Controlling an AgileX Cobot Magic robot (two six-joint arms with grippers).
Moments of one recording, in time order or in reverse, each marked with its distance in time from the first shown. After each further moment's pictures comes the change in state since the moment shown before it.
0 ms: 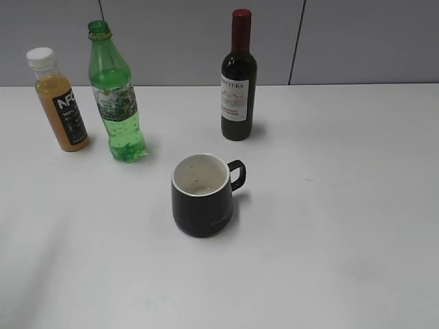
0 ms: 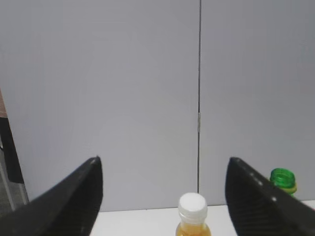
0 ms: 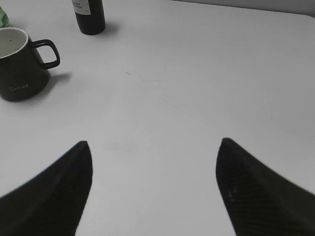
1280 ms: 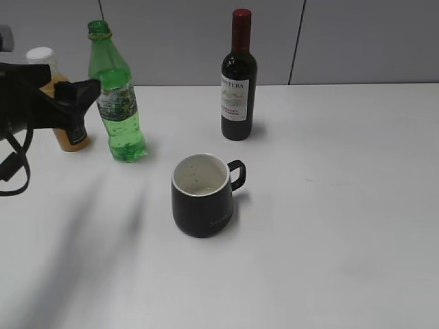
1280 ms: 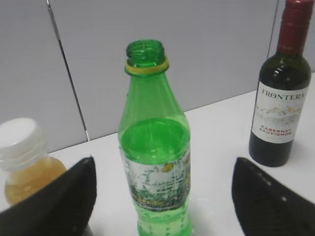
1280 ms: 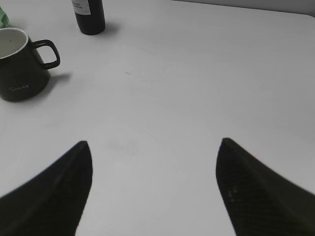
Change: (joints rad) left arm -0.268 0.637 0.000 0.148 -0.374 -0.078; right arm 0.000 0.000 0.000 0.000 0.000 0.002
